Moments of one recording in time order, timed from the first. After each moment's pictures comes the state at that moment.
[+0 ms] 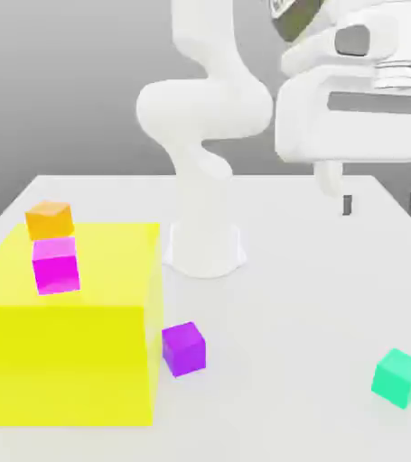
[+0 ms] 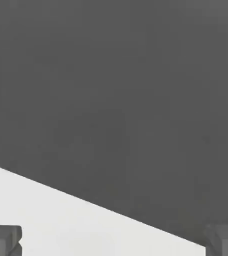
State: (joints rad) arm 0.14 -0.16 0.25 -2.42 -0.10 2.56 0.80
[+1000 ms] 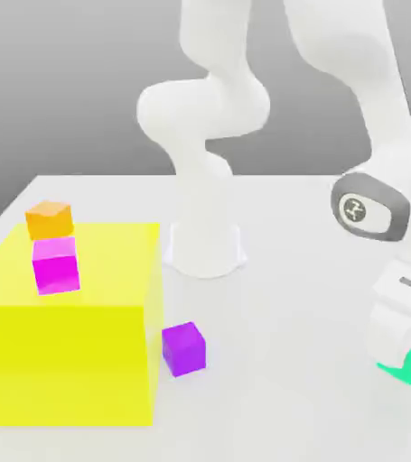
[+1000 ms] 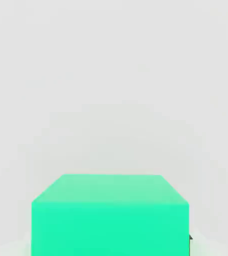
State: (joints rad) arm 0.28 0.19 0.27 -2.50 -0.19 2.67 0.81
